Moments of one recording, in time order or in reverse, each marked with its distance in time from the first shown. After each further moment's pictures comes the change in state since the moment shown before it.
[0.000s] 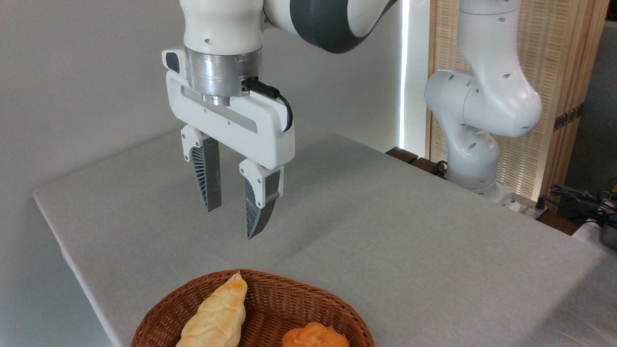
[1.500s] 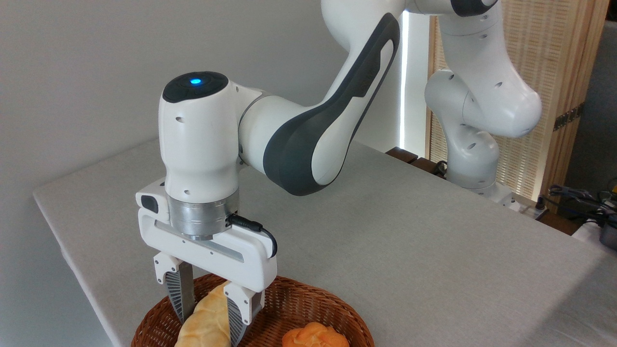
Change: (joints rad) arm -0.011 0.291 0.022 -0.009 0.010 0.345 -0.208
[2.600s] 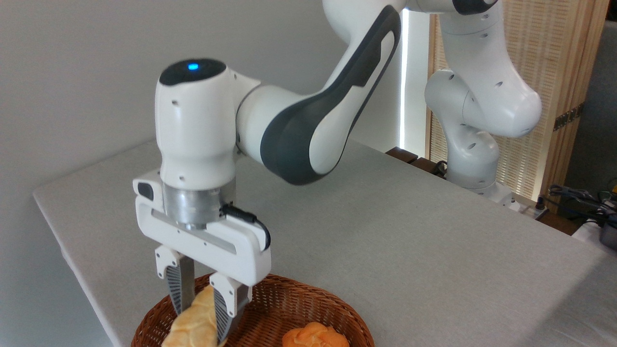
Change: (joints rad) arm 0.001 -0.023 0.000 0.020 0.022 0.000 0.051
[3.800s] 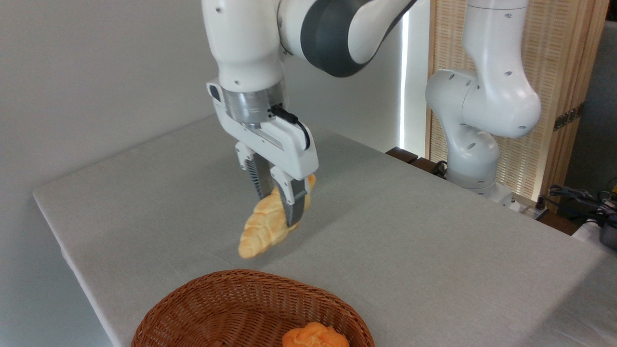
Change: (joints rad) arm -0.044 -0.408 -0.059 -0.315 0.000 -0.394 0.219
